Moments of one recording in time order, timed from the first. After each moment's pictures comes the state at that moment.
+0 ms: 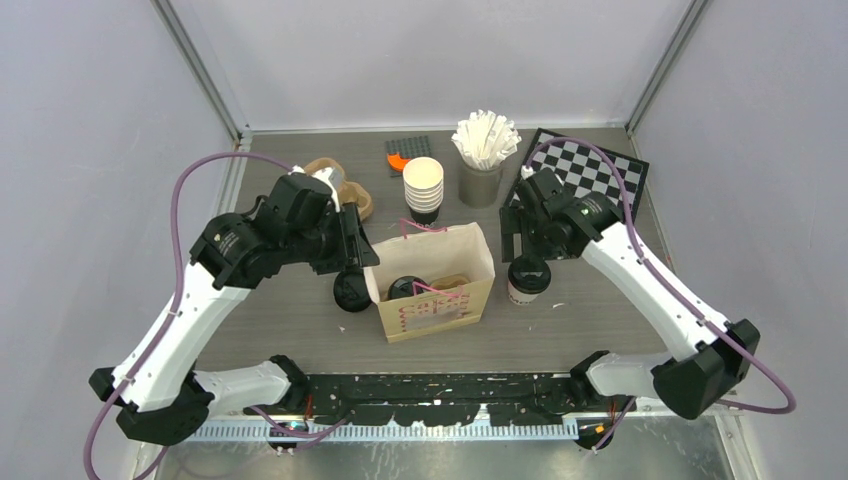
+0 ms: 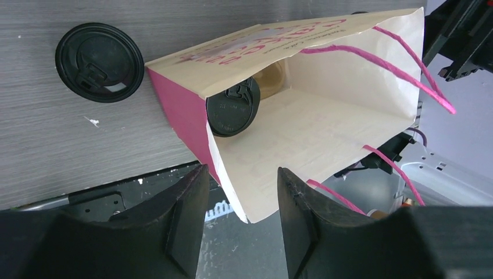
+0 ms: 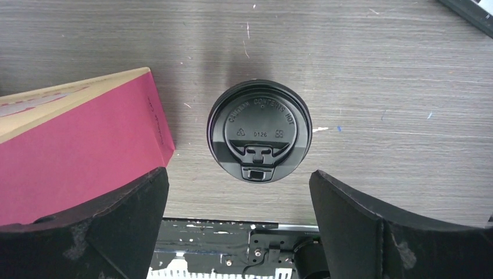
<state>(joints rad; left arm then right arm) -0.72 1.11 1.57 -1.28 0.01 -0.78 0.55 1.25 1.29 -1.12 0.24 0.45</state>
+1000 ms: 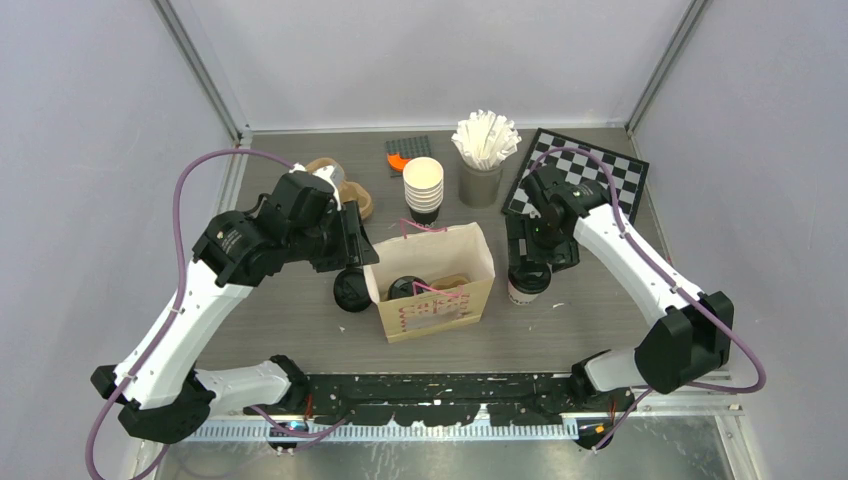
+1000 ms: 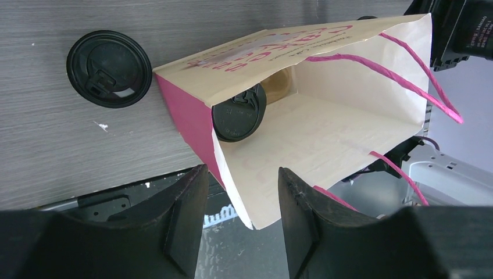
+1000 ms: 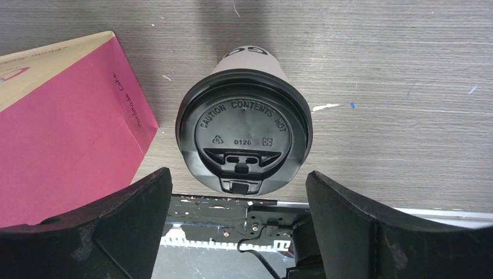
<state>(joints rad) -0.72 1.13 1.58 -1.28 -0.02 -0.76 0.39 1.39 1.26 -1.18 0.04 0.37</state>
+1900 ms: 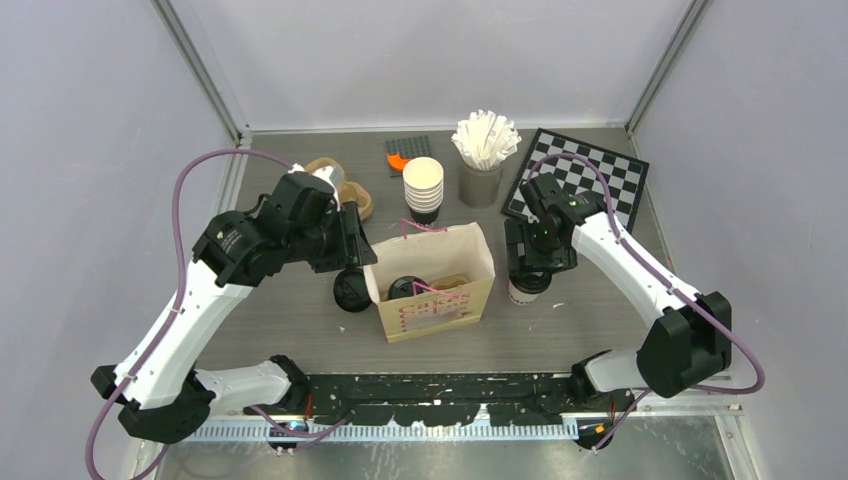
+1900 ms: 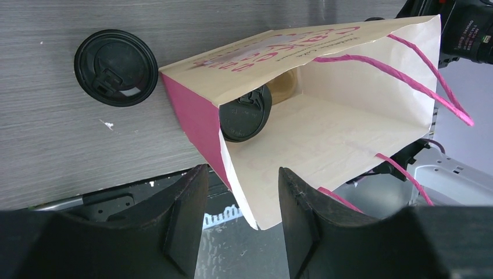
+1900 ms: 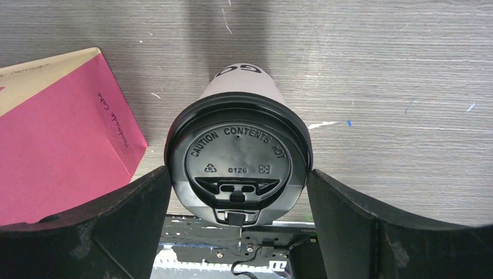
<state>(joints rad) -0.72 1.13 1.58 -1.29 -0.03 -0.76 0.39 1.38 1.16 -1.06 0.08 0.36</state>
